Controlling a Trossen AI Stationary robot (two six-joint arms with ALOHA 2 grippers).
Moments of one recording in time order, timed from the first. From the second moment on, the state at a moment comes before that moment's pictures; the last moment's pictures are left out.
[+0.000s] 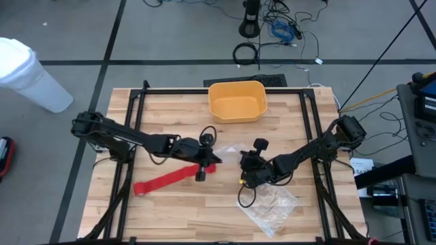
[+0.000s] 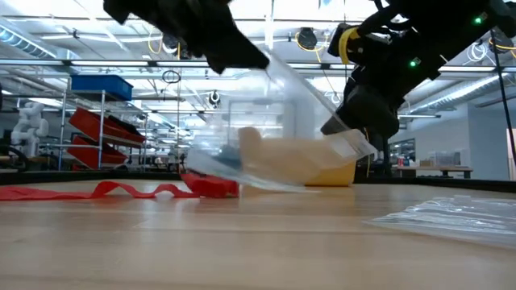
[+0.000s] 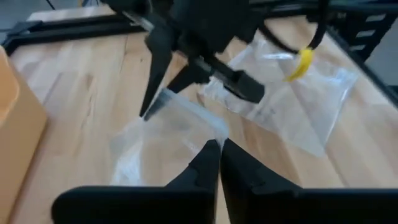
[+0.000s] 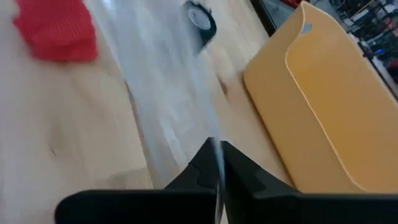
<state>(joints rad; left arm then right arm) -0.16 1.50 0.89 0.12 -0.03 0.03 0.38 1.68 0.88 -0.26 0.92 0.32</state>
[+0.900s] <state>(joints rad) -0.16 1.45 0.89 0.37 -0.13 0.11 0.36 1.68 0.87 -0.08 0.95 0.11</state>
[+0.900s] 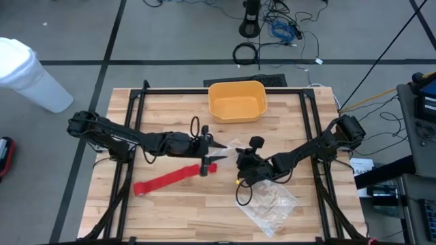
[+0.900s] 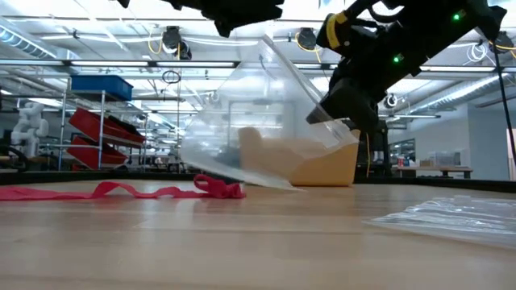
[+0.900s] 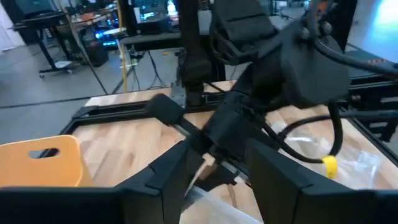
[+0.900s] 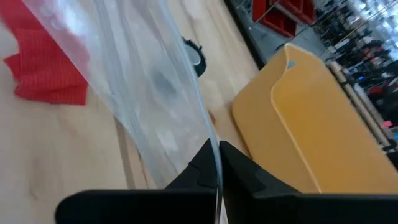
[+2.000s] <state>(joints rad) -0.09 1.66 1.04 0.00 -0.26 0.05 0.32 1.68 0.88 0.10 0.86 -0.06</state>
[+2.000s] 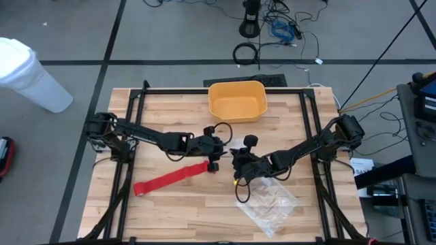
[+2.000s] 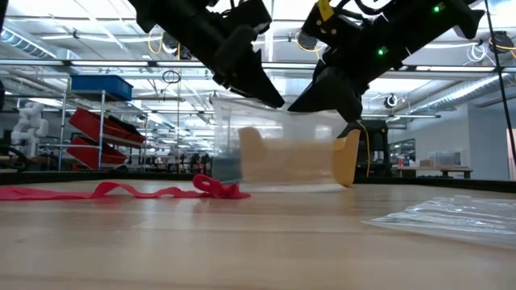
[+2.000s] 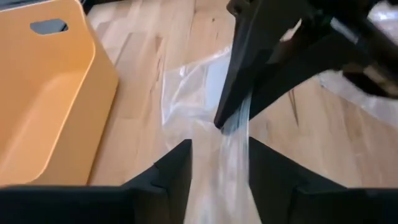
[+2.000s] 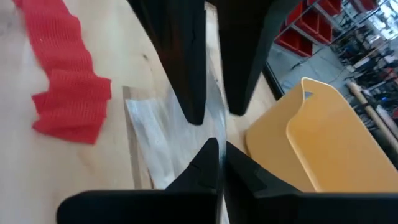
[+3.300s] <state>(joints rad) -0.11 1.66 1.04 -0.14 -0.36 -0.09 0.38 1.67 1.06 -0.08 0.63 -0.15</state>
